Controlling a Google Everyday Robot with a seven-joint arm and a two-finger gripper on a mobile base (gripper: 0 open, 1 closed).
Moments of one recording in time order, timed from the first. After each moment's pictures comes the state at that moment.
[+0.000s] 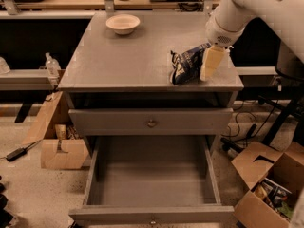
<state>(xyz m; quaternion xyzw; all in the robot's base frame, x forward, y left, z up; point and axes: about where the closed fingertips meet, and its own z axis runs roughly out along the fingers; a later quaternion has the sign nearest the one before) 0.697 -0.189 0.903 -0.62 0.74 -0.12 0.23</state>
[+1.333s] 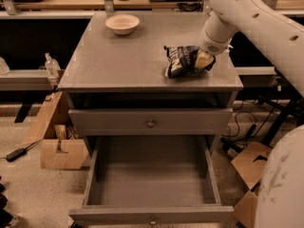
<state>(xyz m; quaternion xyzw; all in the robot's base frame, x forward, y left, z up) 0.740 -0.185 0.850 -0.62 0.75 -0.12 0.22</state>
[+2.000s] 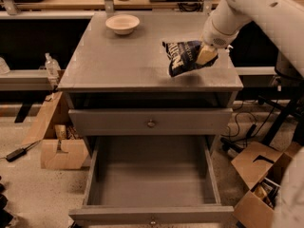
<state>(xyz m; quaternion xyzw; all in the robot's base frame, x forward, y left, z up) 0.722 -0.181 0.884 -0.63 0.73 -0.10 0.25</state>
